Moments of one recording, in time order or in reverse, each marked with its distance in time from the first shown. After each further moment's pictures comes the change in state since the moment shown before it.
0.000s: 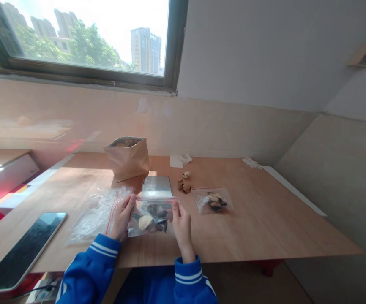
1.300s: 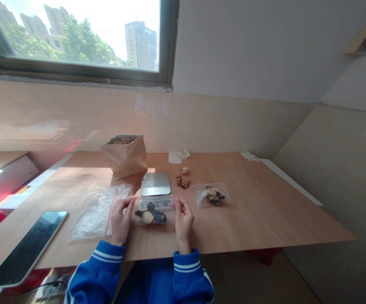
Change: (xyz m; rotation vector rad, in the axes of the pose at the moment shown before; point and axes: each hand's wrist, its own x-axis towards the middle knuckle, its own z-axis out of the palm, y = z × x) left_hand -0.023 -0.012 -0.006 0.348 0.188 0.231; right_hand 0.000 0.032 0.002 0.131 0.231 -0.027
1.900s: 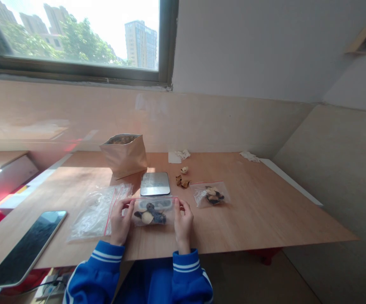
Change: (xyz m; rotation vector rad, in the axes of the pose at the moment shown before) left_hand -0.002 0.008 0.002 0.061 0.021 0.023; right_hand 0.001 0.005 -0.003 -0.115 0.065 -0.044
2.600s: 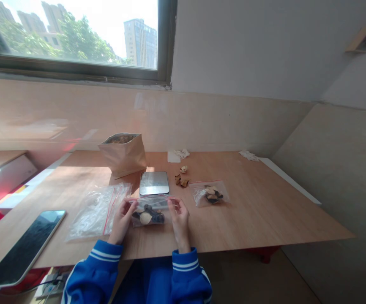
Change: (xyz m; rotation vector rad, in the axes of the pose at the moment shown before) left_hand 0.000 -0.013 0.005 -0.375 -0.218 -0.259; right_hand 0.000 -0.002 0.004 0.255 -0.196 0.064
